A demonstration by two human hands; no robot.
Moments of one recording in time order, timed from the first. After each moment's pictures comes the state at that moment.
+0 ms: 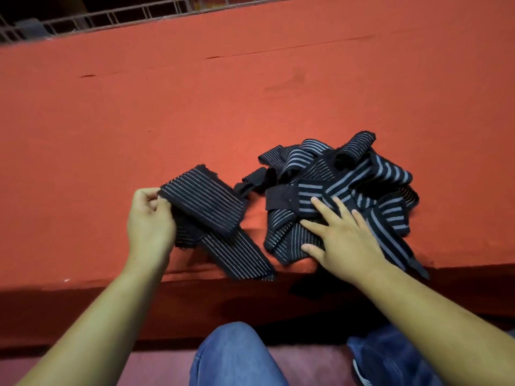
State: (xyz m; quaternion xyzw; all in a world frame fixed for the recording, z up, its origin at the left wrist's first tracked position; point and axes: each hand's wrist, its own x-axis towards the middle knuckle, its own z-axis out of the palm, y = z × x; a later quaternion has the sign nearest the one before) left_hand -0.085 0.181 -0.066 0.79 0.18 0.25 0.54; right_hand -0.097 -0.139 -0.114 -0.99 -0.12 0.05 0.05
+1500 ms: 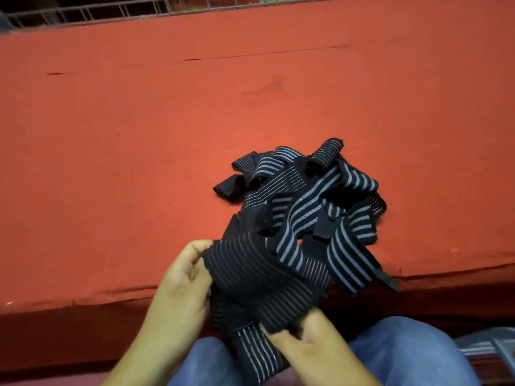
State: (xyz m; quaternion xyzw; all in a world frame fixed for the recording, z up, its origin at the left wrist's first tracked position) left_hand -0.174 0.069 -0.052 0.65 0.07 -0.04 0.75; right_hand -0.207 -0.113 -0.111 -0.74 0.03 0.19 0.65
